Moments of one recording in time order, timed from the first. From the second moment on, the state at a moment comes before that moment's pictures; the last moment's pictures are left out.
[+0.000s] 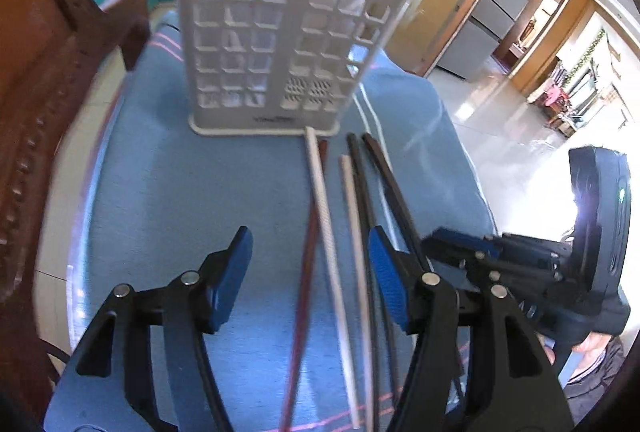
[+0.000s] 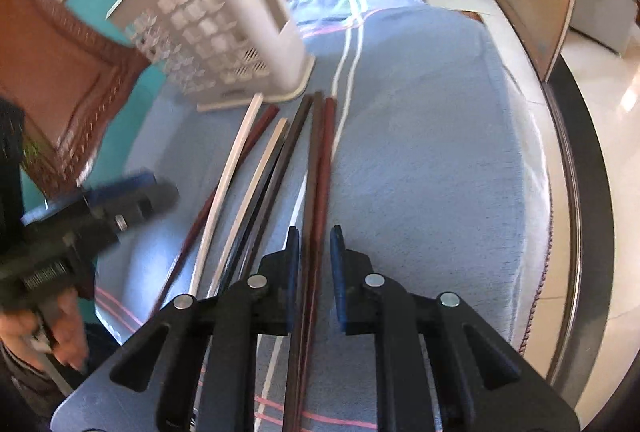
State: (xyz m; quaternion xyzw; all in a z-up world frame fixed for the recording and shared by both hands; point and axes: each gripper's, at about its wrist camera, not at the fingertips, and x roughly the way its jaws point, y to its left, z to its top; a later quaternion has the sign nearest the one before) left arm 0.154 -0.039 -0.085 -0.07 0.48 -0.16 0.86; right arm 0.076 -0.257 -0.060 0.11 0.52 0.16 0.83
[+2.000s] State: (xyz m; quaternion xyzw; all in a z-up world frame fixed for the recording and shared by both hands) left arm 0.137 -0.041 -0.120 -0.03 0.51 -0.08 0.86; right arm 0.075 -0.227 -0.065 0.02 0.52 0.14 0.84
